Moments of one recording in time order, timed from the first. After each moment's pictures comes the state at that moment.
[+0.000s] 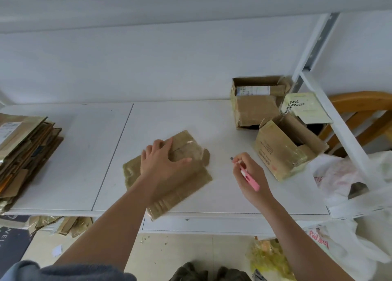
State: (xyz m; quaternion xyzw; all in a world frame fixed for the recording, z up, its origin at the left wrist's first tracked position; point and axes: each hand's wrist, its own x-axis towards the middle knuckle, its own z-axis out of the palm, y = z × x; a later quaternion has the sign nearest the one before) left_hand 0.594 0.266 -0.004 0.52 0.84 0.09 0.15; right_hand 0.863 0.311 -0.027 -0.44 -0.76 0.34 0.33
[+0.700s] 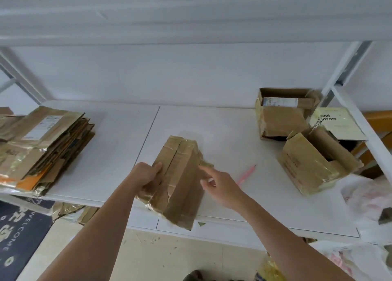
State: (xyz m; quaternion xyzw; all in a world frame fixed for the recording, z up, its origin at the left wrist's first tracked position) left_hand 0.519 0.204 0.024 0.24 0.89 0.17 0.35; right_hand 0.748 0.283 -0.015 -0.36 -0.81 0.45 0.10
